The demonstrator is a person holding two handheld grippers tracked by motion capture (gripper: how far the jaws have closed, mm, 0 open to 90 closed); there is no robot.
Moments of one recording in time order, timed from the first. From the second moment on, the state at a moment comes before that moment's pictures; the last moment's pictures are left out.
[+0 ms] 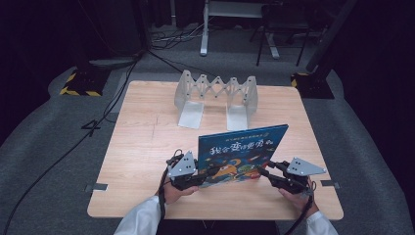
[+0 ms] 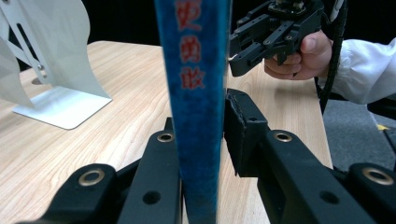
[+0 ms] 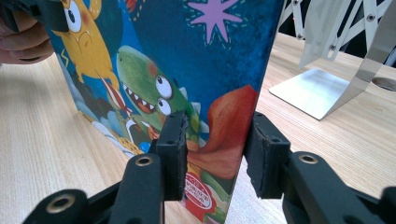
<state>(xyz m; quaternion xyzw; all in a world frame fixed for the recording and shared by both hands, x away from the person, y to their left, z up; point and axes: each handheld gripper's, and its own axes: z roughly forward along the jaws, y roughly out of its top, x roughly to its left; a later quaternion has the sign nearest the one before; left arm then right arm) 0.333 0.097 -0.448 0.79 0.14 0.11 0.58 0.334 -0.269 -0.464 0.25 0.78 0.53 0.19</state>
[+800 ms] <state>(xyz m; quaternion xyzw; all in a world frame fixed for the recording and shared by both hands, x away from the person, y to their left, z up) 0.334 0.084 -0.453 0.80 0.13 0.13 0.58 0.333 -0.288 -0.474 0.30 0.80 0.49 0.17</state>
